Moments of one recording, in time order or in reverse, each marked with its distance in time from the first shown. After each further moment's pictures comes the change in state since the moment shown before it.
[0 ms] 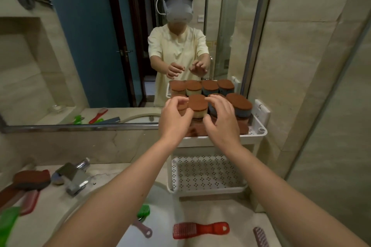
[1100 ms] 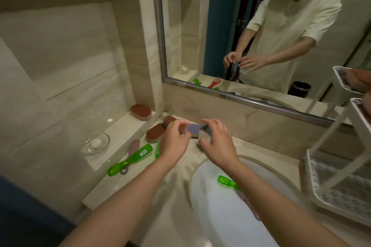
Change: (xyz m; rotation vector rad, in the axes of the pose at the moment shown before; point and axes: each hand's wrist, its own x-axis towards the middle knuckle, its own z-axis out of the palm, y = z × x) left_hand -0.091 -0.257 -0.365 0.174 0.232 -0.458; right_hand -0.128 -0.275 0.315 0.204 -0.688 -0.051
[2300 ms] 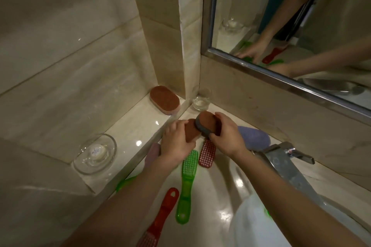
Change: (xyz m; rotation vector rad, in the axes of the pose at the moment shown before) left_hand 0.163 -0.180 -0.012 0.595 -0.160 -0.226; right_hand 0.191 0.079 0.205 0.052 -0.404 0.129
